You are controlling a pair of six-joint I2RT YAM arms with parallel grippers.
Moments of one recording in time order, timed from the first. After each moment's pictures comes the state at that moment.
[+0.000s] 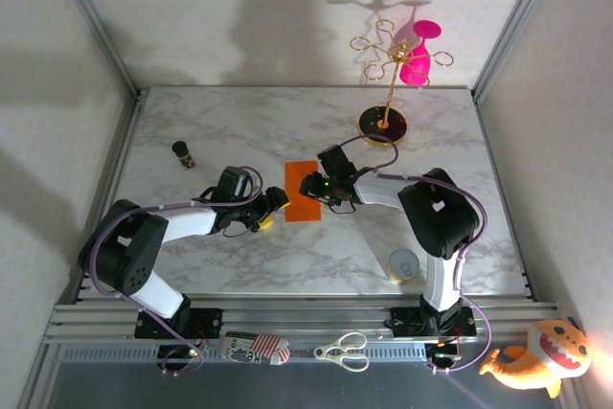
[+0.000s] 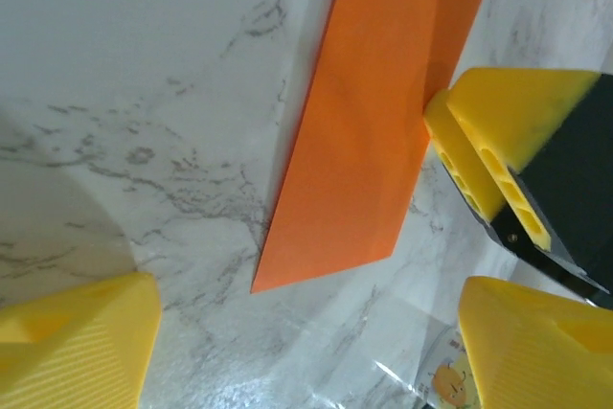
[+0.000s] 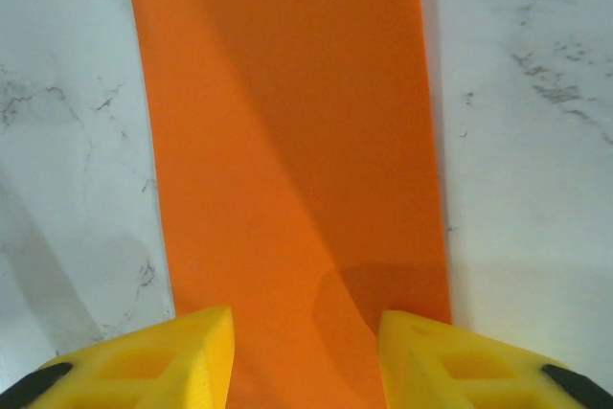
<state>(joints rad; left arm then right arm) -0.42 1.58 0.62 0.12 0.48 -1.08 0.66 1.91 1.09 -0.11 -0.21 0.85</state>
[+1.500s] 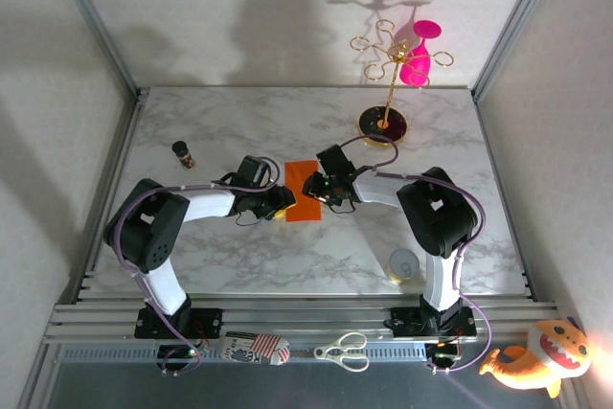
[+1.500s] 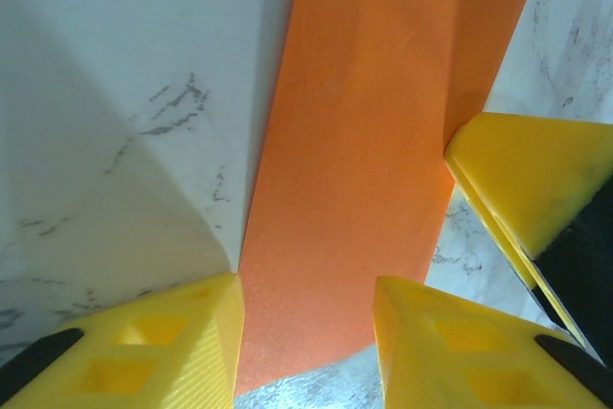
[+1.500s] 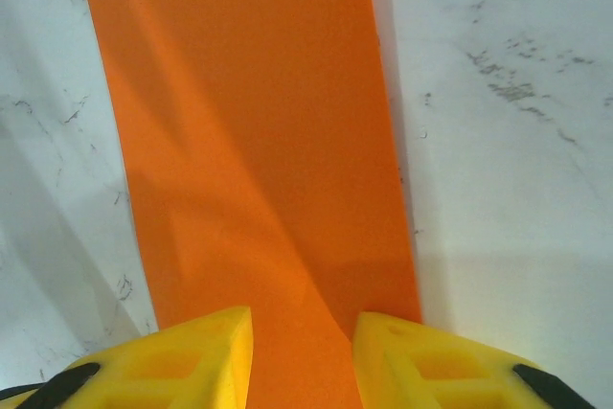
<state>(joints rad) -0.47 1.76 0.84 -0.04 0.43 -0.98 0.66 1.92 1.10 -0.15 -0.20 0.88</state>
